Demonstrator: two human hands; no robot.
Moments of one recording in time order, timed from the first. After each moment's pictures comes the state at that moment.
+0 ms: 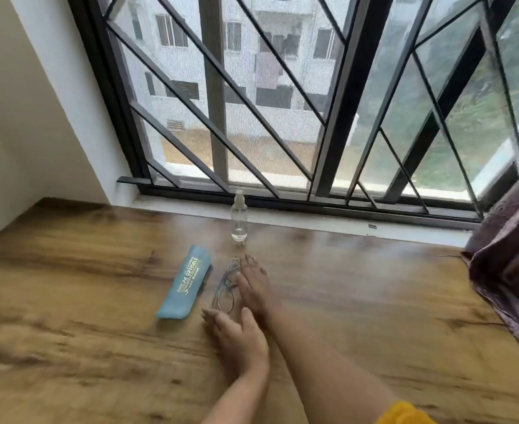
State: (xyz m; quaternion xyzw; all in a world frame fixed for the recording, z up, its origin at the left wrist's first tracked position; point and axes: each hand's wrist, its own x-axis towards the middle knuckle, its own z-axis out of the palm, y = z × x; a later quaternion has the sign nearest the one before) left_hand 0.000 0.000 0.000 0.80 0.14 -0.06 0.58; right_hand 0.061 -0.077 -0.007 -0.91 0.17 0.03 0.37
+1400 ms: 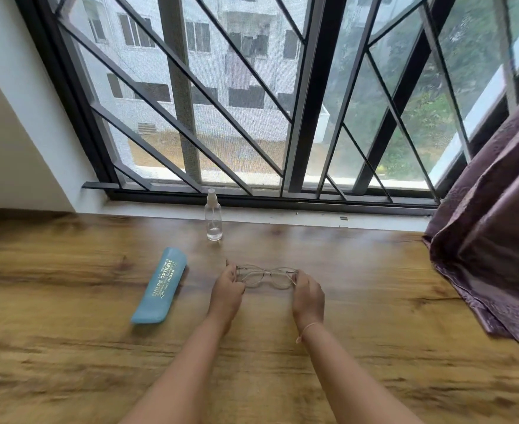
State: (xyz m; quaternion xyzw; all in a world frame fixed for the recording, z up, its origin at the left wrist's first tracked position) left_hand 0.059 -0.027 0.010 0.71 -0.13 -0.29 0.63; right_hand -0.026 -0.135 -0.009 -0.68 0.47 -0.26 0.50
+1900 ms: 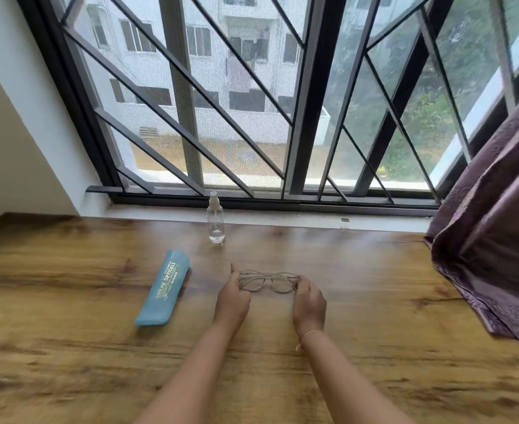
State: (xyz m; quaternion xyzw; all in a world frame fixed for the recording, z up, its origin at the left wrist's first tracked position) left_hand 0.059 -0.024 -0.006 0.79 -0.17 -0.25 0.54; right_hand -0.029 -0.128 -0.015 -0.67 0.48 -0.28 0.49
